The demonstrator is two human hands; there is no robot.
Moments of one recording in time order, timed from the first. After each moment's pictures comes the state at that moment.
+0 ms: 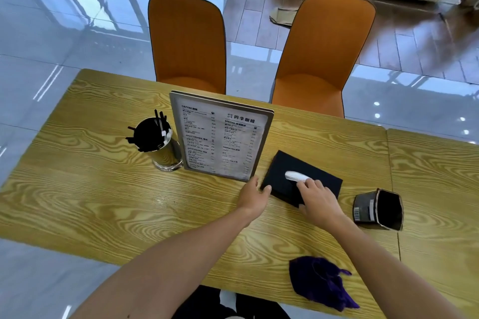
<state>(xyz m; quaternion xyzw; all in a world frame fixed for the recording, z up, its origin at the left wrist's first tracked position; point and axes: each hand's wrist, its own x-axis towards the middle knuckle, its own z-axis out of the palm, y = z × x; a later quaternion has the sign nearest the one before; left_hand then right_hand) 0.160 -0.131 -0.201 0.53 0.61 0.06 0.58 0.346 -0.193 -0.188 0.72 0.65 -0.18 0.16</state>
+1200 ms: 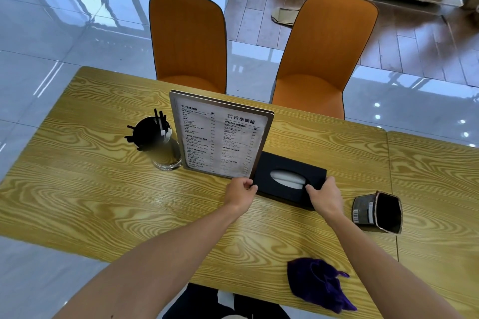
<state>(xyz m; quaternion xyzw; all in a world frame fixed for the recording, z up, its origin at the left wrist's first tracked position) 0.138 -0.115 -0.206 0.56 0.64 0.09 0.52 0.364 -0.181 -0.205 0.90 0.26 -0.33 -0.13</state>
